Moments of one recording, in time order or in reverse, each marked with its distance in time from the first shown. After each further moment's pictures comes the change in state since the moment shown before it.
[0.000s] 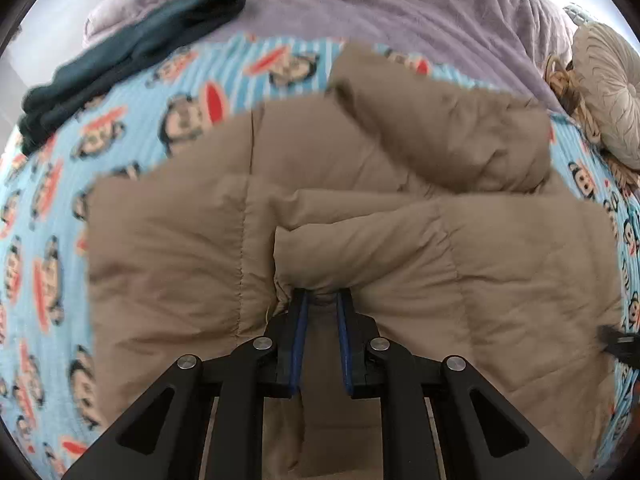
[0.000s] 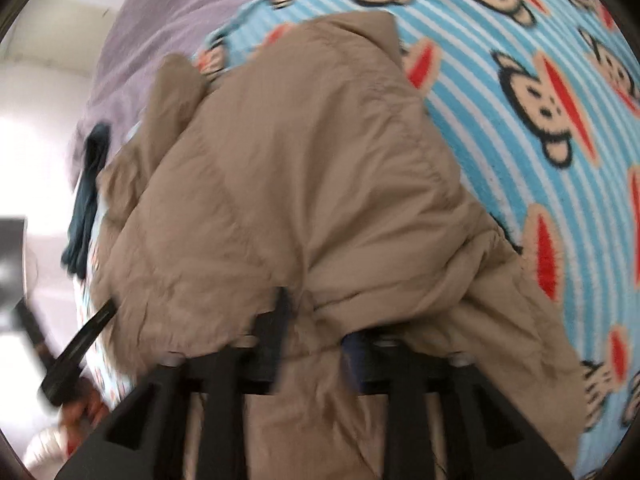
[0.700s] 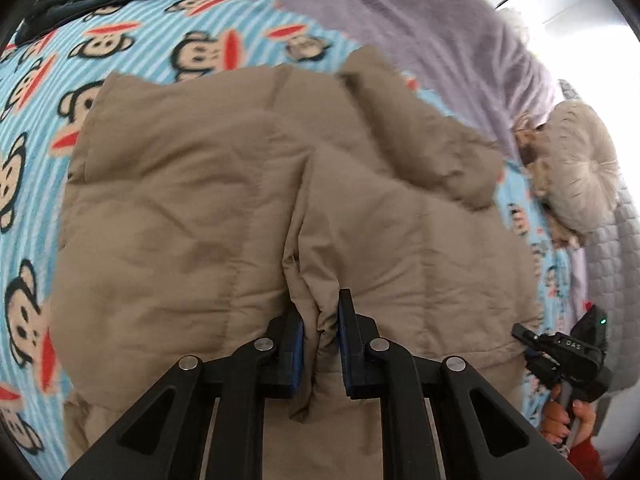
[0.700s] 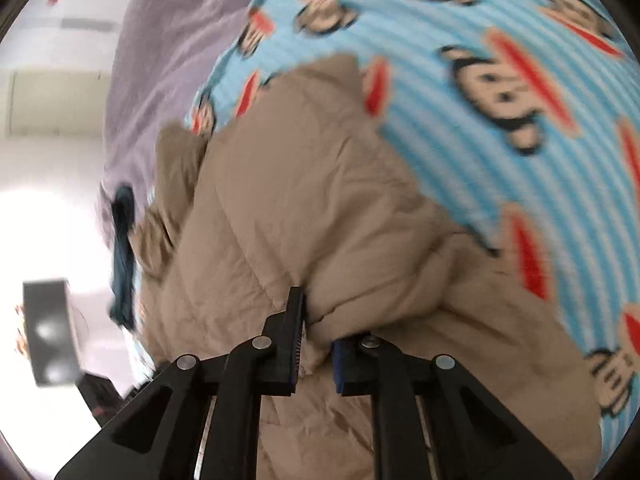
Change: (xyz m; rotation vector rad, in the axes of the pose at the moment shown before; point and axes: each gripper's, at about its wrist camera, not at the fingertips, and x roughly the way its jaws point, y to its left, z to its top) left arm -0.012 0.037 -0.033 -0.228 0.055 -0.294; right arm 0.006 -0.024 0.015 0.187 -0.061 0.132
